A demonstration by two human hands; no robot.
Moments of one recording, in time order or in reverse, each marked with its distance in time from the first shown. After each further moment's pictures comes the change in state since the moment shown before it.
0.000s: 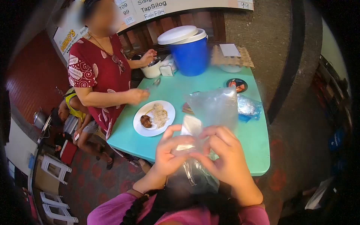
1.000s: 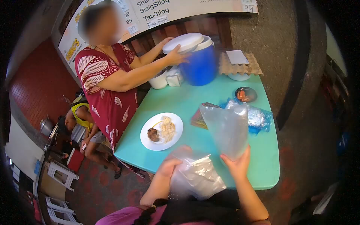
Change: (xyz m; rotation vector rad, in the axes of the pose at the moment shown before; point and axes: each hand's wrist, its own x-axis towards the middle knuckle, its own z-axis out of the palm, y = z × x) left_hand -0.096 -0.093 -0.058 -0.598 -0.173 -0.592; right_hand -0.126 0.104 0.120 0.242 0.471 0.556
